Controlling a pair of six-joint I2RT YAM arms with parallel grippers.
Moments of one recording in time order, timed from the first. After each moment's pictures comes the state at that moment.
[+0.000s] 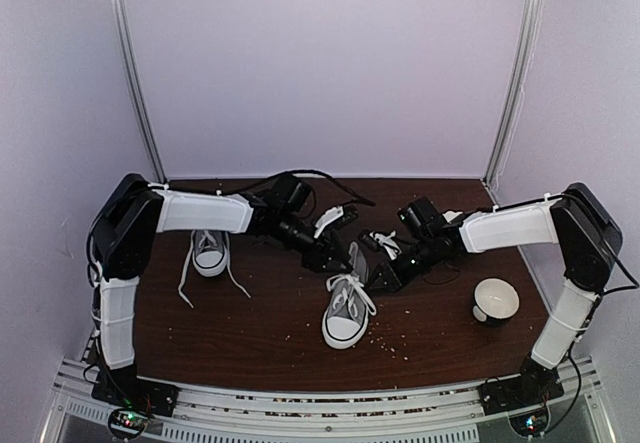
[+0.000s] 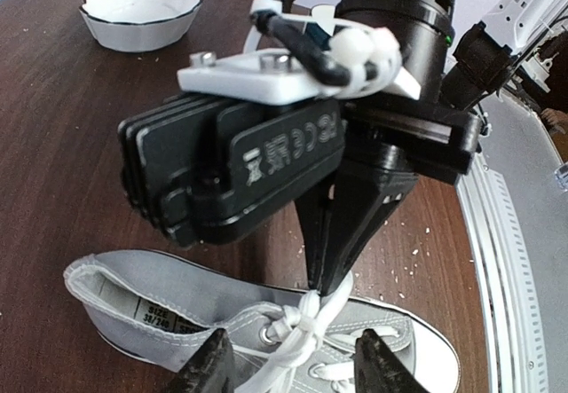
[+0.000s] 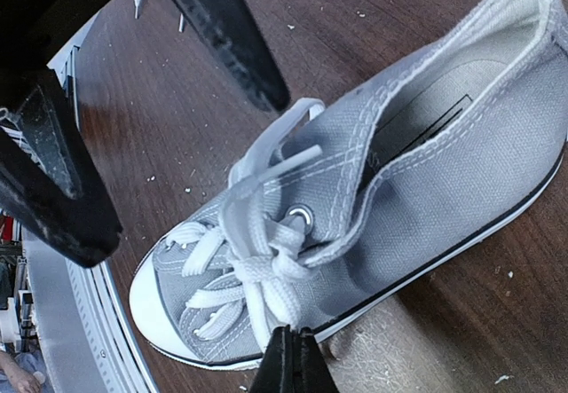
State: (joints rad) left arm -0.76 2.09 1.50 -0.23 0.82 0.29; right arm 0.62 1.74 0.99 -0.26 -0.63 0.07
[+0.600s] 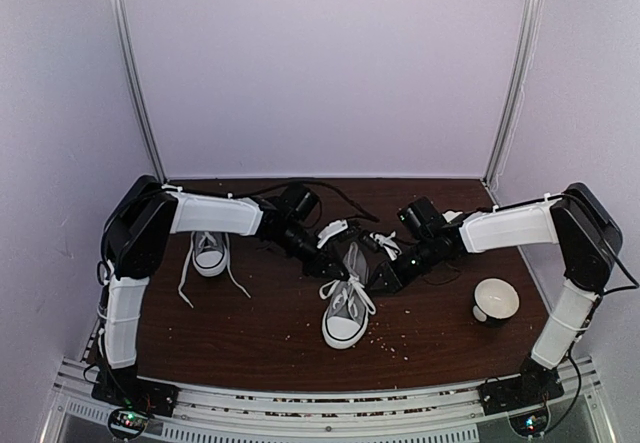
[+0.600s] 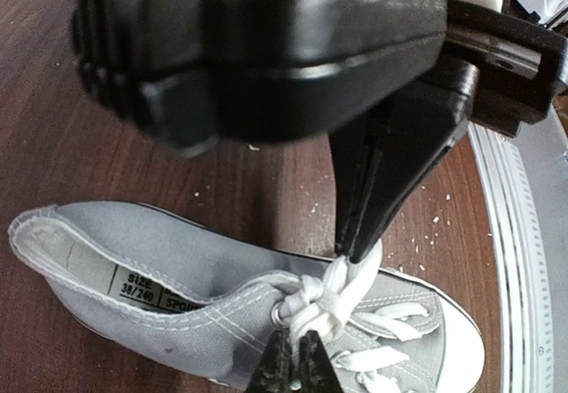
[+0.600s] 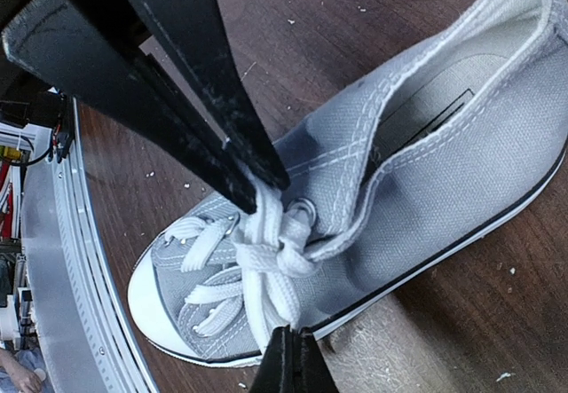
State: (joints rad) left arm -0.78 2.17 1.56 -0.36 0.78 0.34; right arm 0.62 1.74 0.99 -0.27 -0.63 0.07
